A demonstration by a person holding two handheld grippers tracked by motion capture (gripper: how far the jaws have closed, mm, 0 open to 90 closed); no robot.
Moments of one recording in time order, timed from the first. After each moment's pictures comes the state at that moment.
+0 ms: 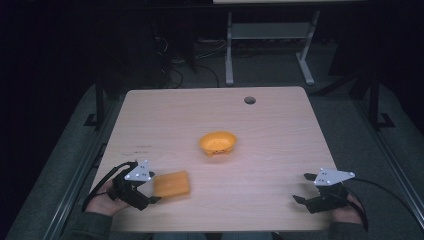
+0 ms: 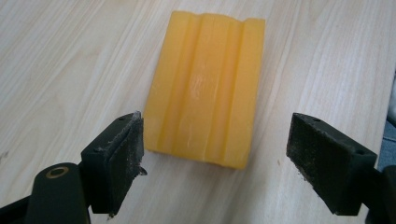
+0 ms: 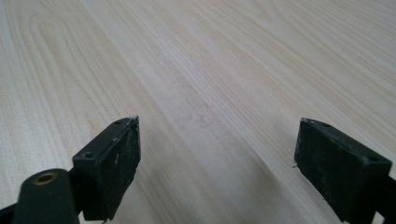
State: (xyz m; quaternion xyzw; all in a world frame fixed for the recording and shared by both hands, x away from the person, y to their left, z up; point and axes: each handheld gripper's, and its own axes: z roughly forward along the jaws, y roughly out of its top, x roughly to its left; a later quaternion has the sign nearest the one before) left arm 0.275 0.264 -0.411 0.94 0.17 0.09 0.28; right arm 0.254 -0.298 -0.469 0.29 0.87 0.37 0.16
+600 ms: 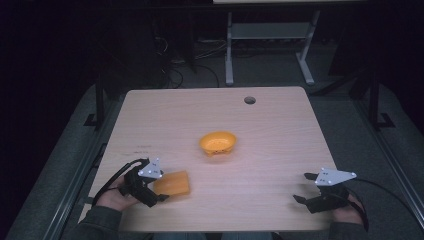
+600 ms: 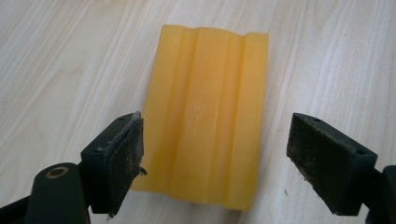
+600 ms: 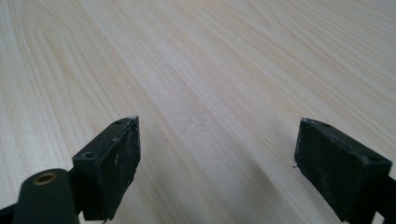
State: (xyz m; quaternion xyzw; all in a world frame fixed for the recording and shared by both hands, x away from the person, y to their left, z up) left arm 0.289 0.240 -0.418 0.95 0.15 0.08 0.26; right arm 0.253 -0.299 -0.467 0.29 0.87 0.38 0.16
